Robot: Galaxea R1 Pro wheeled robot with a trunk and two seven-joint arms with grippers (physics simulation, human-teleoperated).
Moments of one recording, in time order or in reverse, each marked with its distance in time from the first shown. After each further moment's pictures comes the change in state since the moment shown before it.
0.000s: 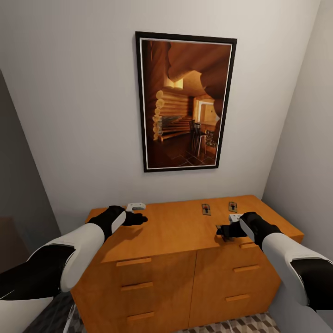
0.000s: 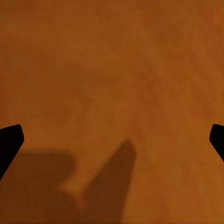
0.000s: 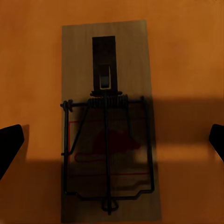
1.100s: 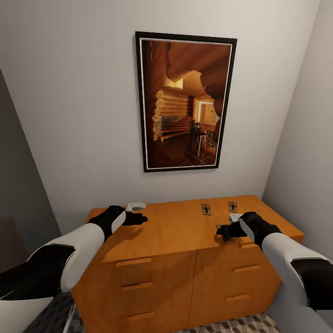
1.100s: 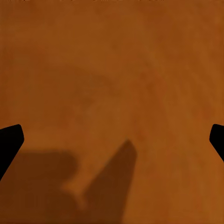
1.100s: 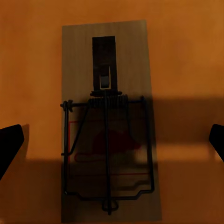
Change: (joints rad) left arm 0.000 0.000 -0.001 -0.001 0.000 0.000 0.001; right arm 0.000 0.000 0.000 -0.001 -0.001 0.002 -0.001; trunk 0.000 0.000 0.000
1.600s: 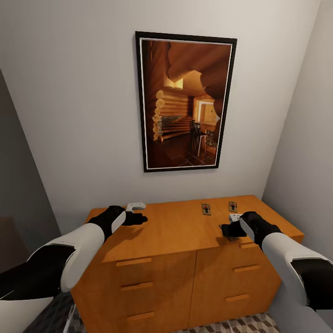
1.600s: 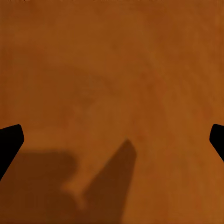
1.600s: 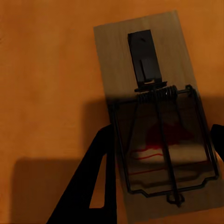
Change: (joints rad) left arm 0.000 0.000 0.001 0.000 0.001 0.000 0.000; right arm 0.000 0.000 -0.009 -0.007 -0.025 0.017 -0.006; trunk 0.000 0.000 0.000
